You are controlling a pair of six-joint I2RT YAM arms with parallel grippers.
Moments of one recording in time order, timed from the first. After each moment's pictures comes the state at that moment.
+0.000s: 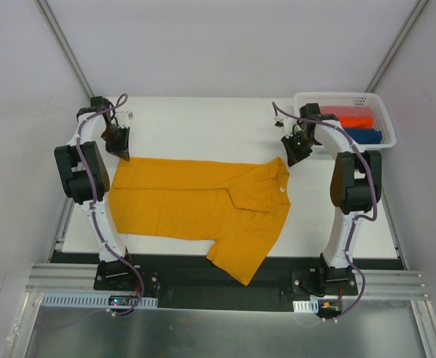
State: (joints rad) left arm 0.21 2.12 1.76 -0.97 0.29 0.27; right arm 0.12 2.02 1.61 -0.87 -0.28 -0.45
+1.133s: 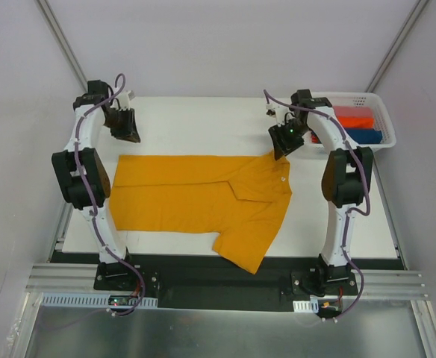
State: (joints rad) left arm 0.17 2.07 1.87 -0.97 0.46 0.16; right arm 0.17 2.15 1.93 -1.13 -0.33 -0.43
